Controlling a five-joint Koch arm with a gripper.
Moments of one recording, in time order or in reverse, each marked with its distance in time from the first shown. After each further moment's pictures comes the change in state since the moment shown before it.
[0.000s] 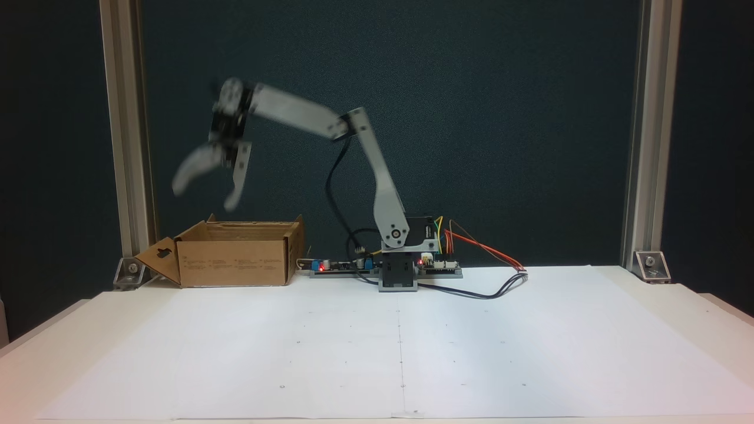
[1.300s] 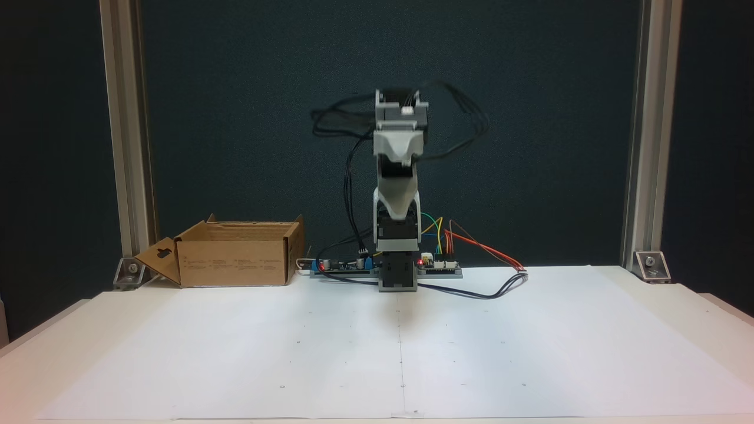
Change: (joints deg) arm -87.5 51.9 71.5 -51.0 16.1
